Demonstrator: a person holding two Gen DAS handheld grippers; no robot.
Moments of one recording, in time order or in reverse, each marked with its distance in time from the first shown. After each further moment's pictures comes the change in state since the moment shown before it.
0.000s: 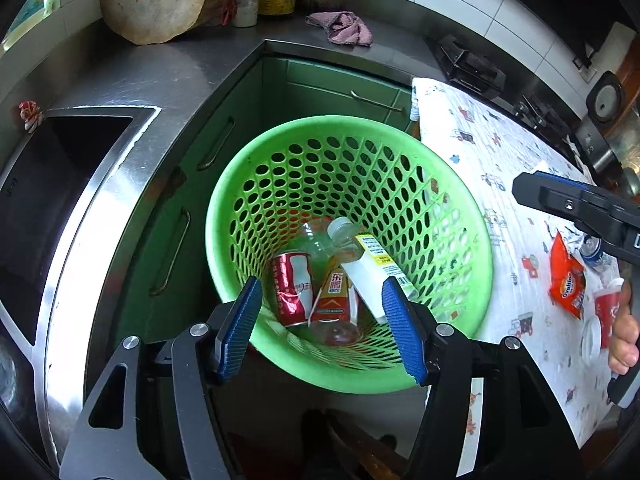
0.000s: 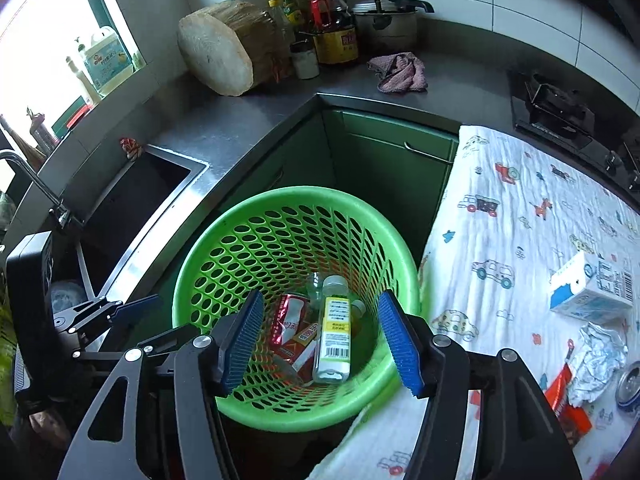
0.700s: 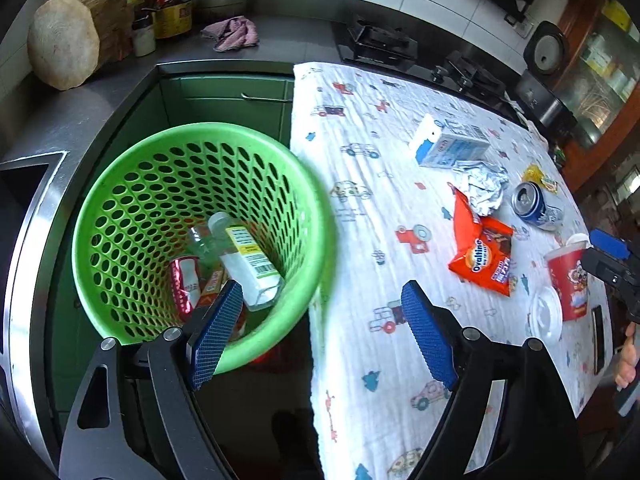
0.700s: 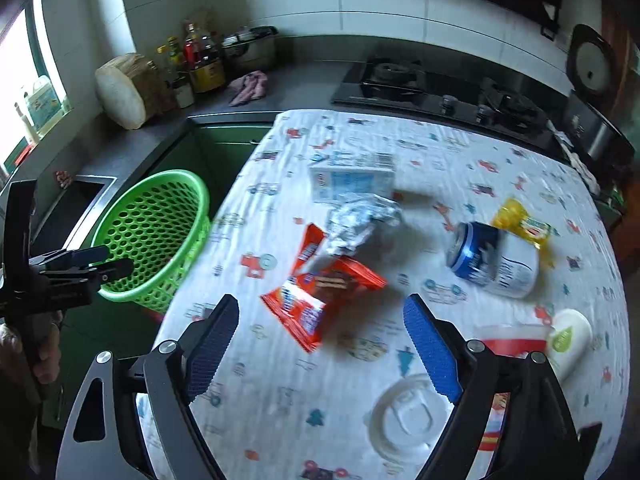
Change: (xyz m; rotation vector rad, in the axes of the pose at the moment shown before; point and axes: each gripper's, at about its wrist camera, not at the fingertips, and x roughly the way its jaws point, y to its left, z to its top) left arm -0.009 -0.150 -0.025 0.162 0.002 -0.119; right arm -0.164 -0.155 -0.152 0.190 -0.086 -0.294
